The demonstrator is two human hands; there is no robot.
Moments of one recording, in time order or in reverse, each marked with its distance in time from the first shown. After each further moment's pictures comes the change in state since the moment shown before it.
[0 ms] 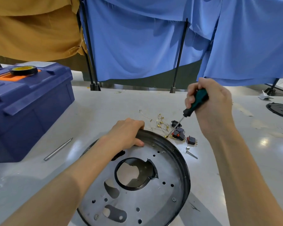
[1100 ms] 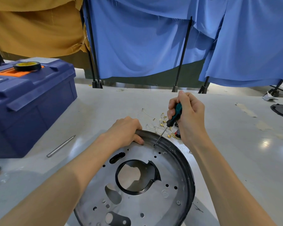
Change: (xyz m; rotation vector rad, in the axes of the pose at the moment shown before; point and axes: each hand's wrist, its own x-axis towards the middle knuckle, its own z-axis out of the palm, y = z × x) left_hand 0.005 -0.017 0.005 -0.165 -0.018 -0.009; right_hand -0.011 0.055 0.018 -0.222 0.042 0.026
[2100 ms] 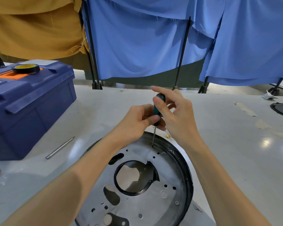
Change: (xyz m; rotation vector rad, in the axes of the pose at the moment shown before) left_hand -0.007 0.033 -0.005 -0.967 0.202 0.298; right_hand -0.012 -0.015 0.015 -0.492 -0.161 -0.254
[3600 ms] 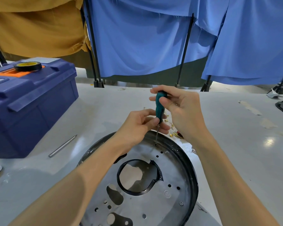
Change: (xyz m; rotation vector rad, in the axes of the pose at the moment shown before) left_hand -0.011 -0.015 0.001 -0.227 0.008 -0.087; right_hand 0.005 -0.011 -0.004 0.072 -0.069 0.077
